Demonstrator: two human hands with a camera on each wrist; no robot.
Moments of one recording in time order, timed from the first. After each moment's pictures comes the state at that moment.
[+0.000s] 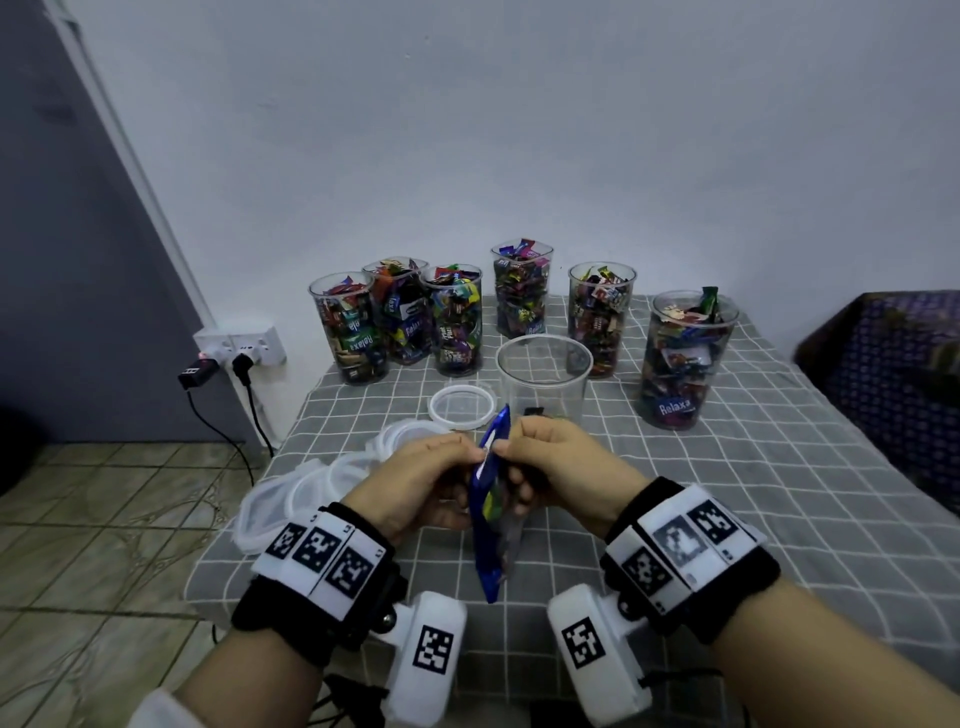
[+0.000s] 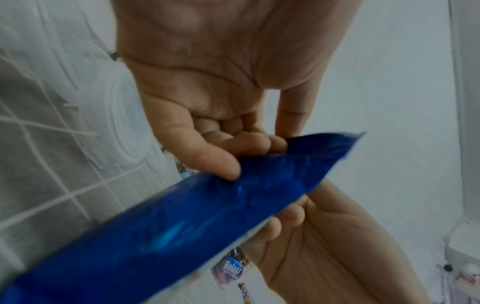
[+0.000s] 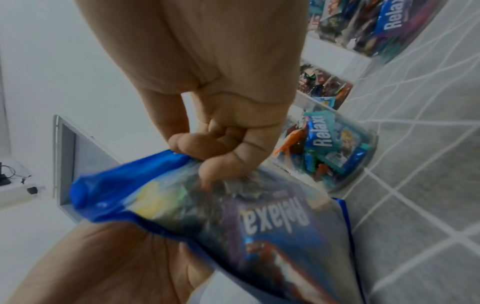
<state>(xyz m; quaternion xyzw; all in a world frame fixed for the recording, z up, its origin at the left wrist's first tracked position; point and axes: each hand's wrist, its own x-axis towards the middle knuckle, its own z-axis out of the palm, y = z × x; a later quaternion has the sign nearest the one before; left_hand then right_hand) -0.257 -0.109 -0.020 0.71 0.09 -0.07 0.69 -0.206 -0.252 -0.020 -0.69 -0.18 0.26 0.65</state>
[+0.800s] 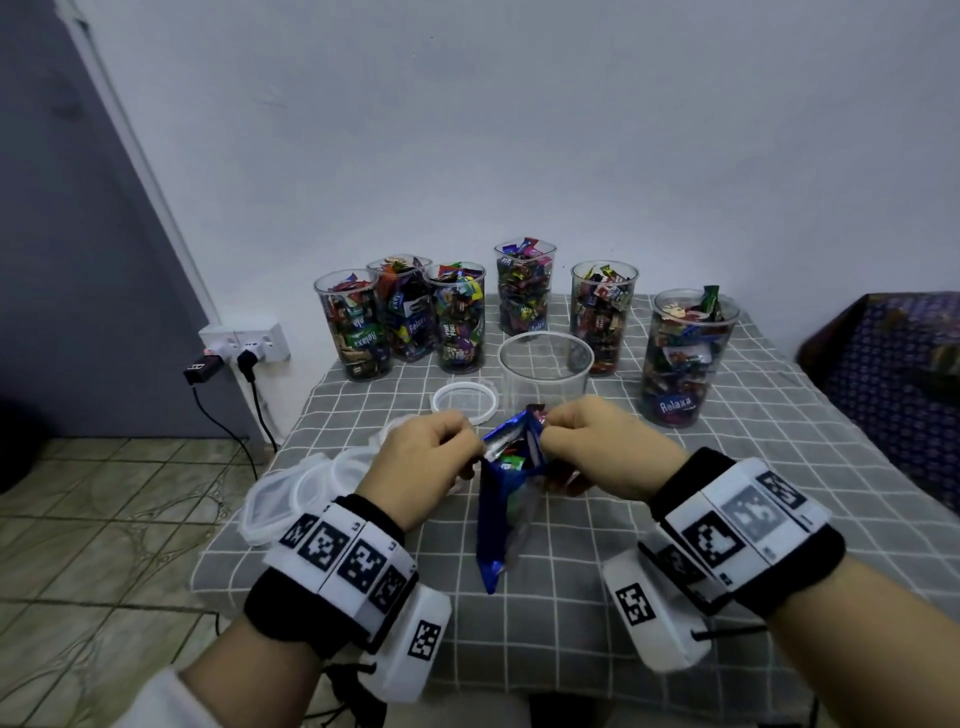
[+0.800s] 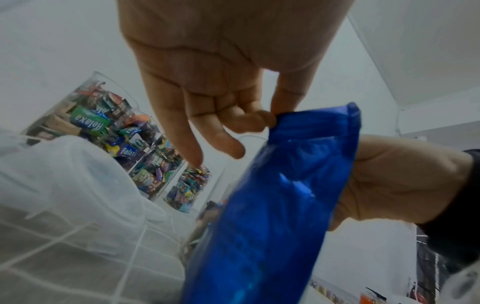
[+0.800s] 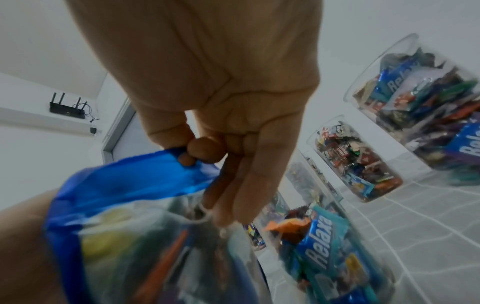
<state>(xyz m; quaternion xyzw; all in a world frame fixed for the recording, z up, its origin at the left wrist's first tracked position) -0.254 -0.110 -0.021 0.83 0.04 0.10 0.55 -0.197 -0.276 0.003 -0.86 -0.21 0.18 0.43</state>
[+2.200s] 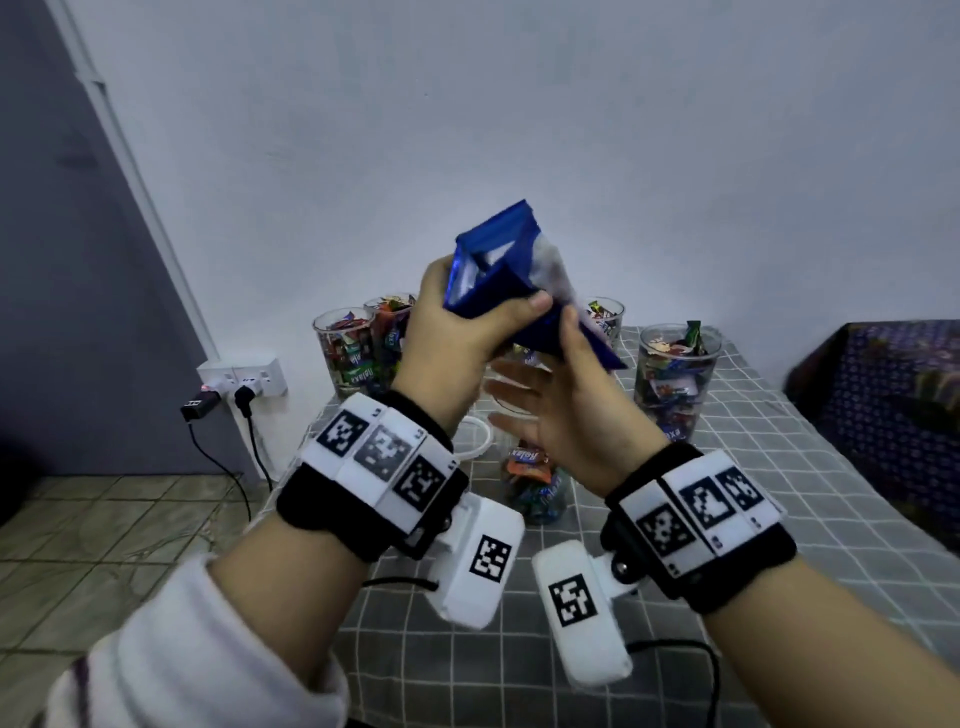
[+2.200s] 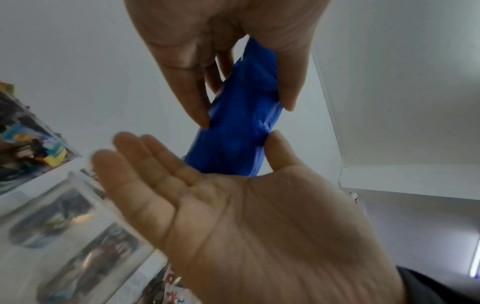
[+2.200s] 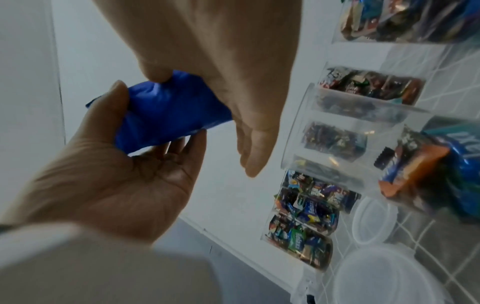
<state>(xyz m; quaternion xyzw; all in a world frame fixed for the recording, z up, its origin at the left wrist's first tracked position) -0.226 -0.148 0.085 0.65 -0.07 0.27 0.71 -0.201 -0.254 0.046 -0.47 -0.16 0.22 0.84</state>
